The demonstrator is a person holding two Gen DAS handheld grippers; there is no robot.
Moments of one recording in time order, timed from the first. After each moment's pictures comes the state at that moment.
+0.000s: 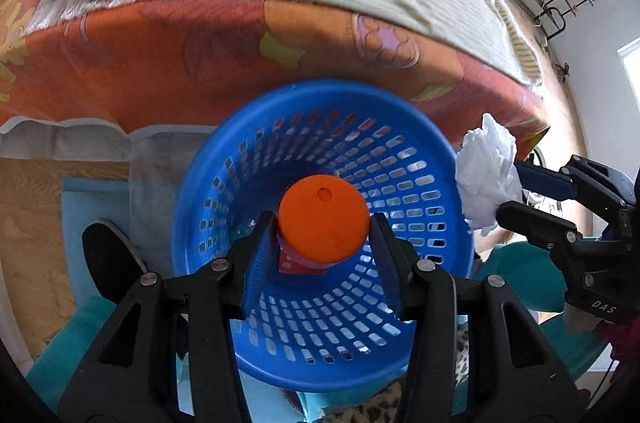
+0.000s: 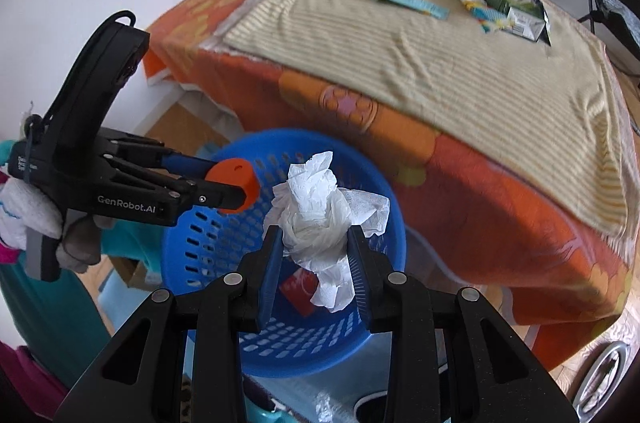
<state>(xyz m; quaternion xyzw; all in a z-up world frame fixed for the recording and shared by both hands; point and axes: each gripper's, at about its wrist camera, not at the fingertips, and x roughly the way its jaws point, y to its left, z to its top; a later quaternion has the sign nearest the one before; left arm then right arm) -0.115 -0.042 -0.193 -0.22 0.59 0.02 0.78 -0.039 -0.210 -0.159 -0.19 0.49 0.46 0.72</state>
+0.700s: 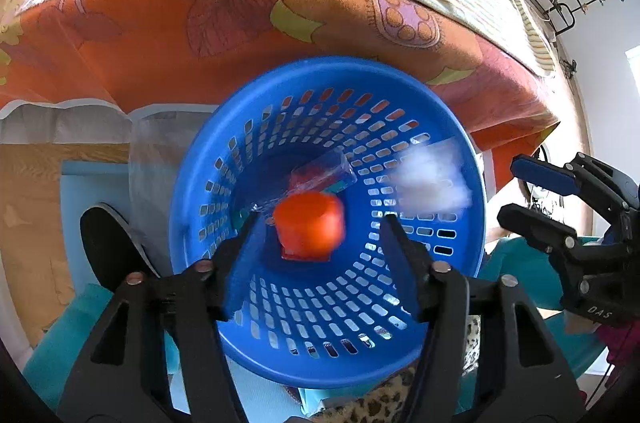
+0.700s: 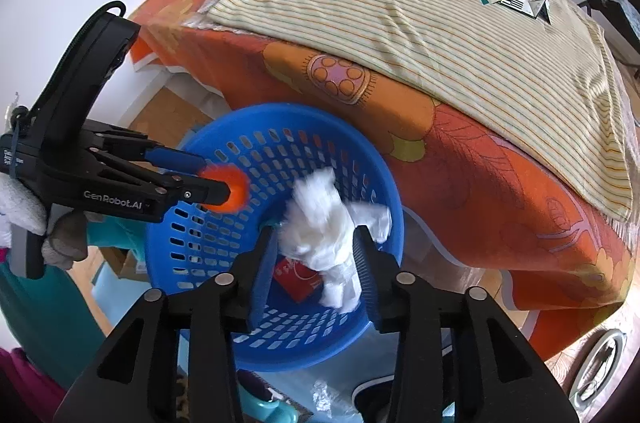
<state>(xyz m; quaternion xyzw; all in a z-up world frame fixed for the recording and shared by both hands) -0.113 -0.040 -0.206 -0.22 0.61 0.03 0.76 -0.040 -0.204 -0.175 -0.20 0.51 0.44 0.71</state>
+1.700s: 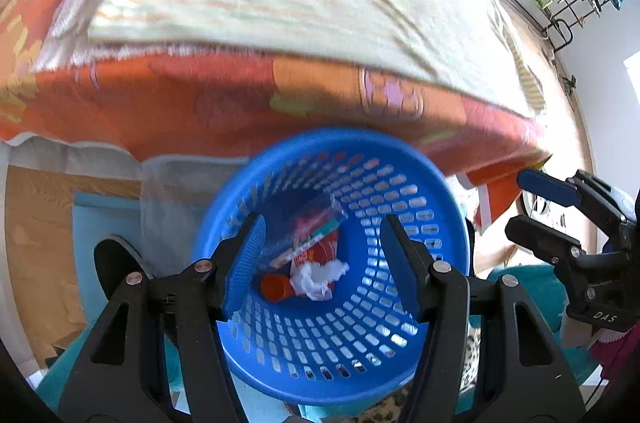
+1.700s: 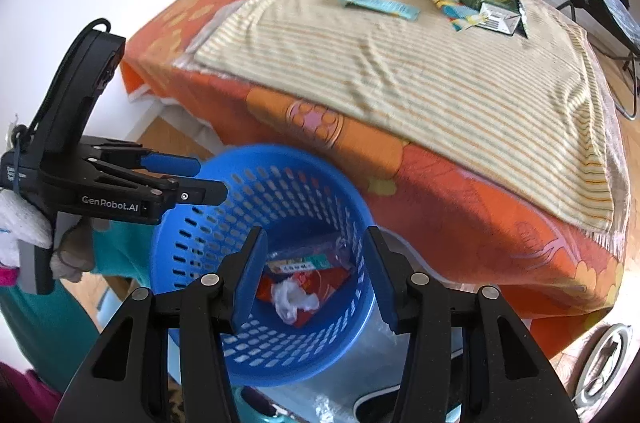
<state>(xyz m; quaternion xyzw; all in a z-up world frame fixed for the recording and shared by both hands) -0.090 -0.029 -0.166 -0.21 0.57 0.05 0.79 -0.012 -0.208 -0.145 -0.16 0.50 0.42 0.74</state>
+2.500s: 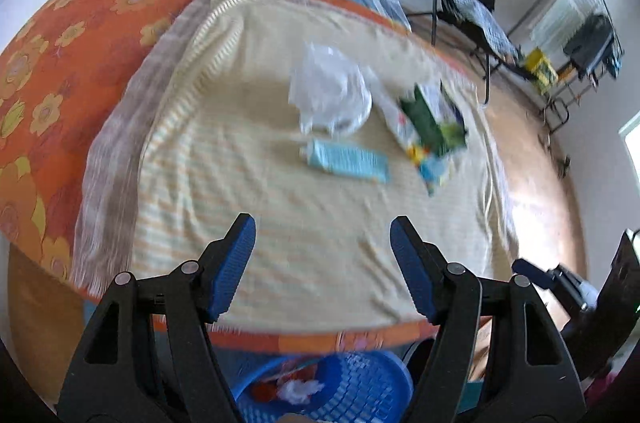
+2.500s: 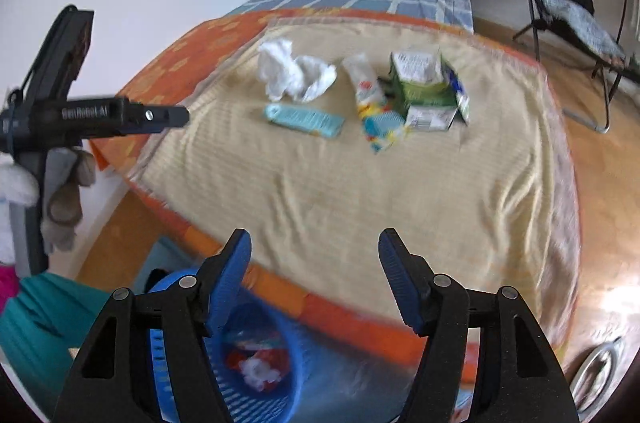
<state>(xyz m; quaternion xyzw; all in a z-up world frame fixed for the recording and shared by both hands) 0.033 0.062 -0.069 -0.26 0.45 0.09 0.85 0.099 -0.196 -0.082 -0.13 0.44 0.39 0.80</state>
